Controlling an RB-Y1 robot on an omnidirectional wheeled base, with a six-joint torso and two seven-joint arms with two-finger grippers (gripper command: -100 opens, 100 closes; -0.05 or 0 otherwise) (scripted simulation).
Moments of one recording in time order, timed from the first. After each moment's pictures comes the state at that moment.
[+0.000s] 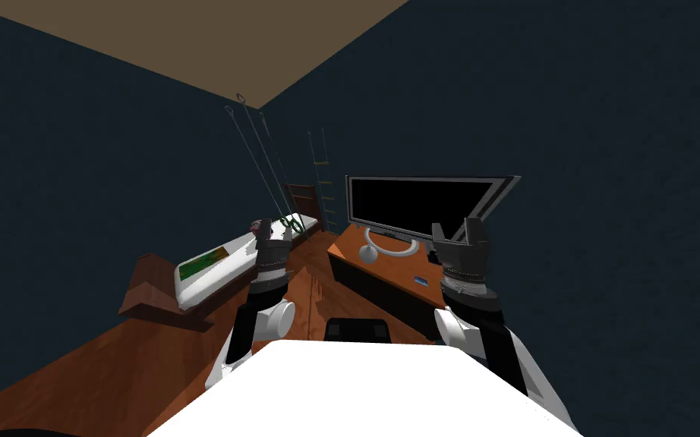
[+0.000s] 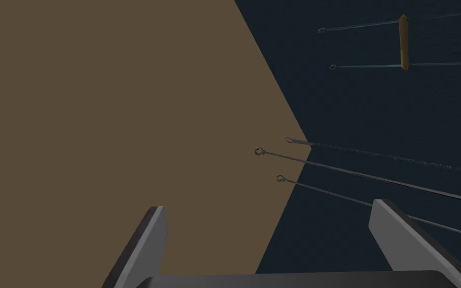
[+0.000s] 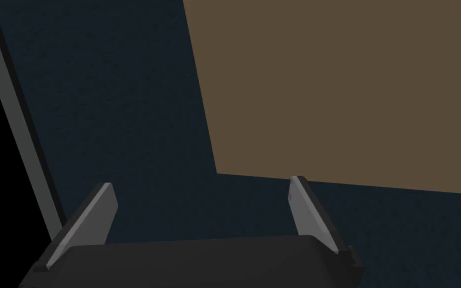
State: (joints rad) left arm 0.49 0.05 -0.04 -2.35 0.12 -0.40 -0.16; right arm 0.53 -0.05 -0.06 -2.36 0.11 -0.59 -0.11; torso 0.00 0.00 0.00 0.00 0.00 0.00
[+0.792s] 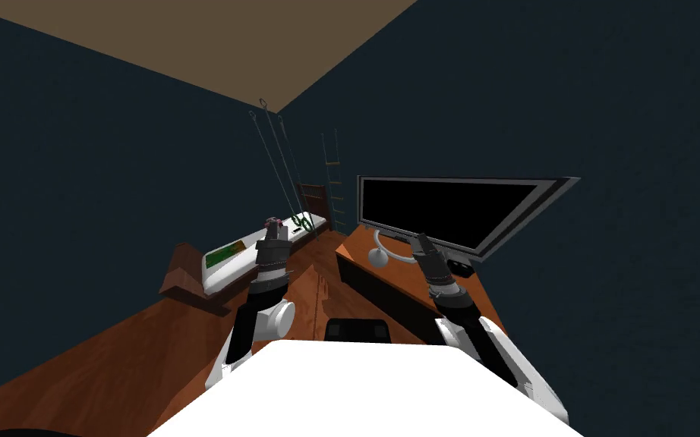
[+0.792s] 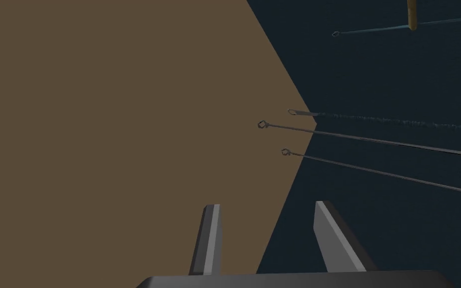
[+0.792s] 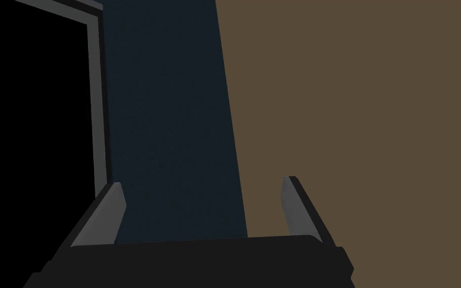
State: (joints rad) left arm 0.49 0.05 -0.04 -2.35 0.12 -0.40 -0.16; right arm 0.53 -0.28 0.03 -2.20 0.19 -0.59 -0.08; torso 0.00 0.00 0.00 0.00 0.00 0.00
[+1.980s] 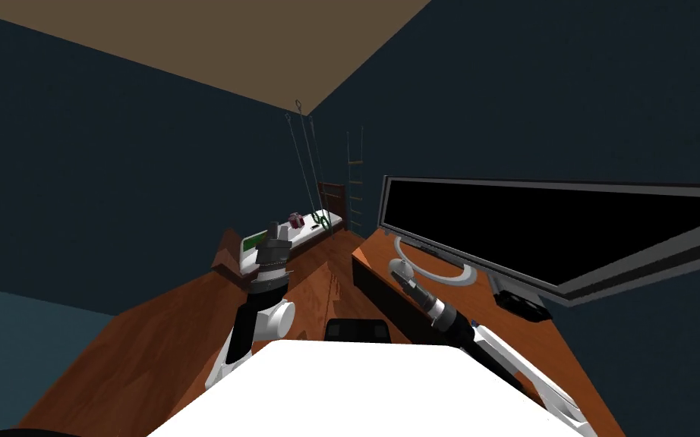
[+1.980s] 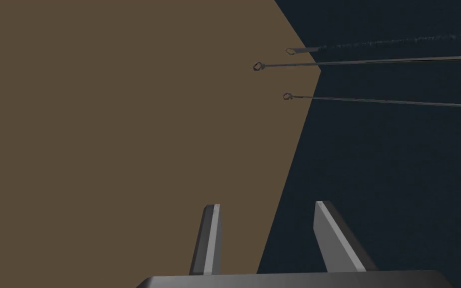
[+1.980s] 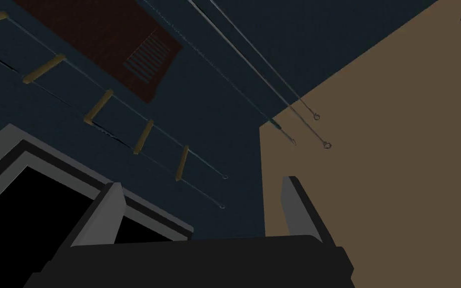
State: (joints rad) left arm 0.49 0.05 -0.04 -2.35 0.12 -0.40 -0.16; right arm 0.53 -0.67 0.21 -1.89 0.36 -0.59 -0.02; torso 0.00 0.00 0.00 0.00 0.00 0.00
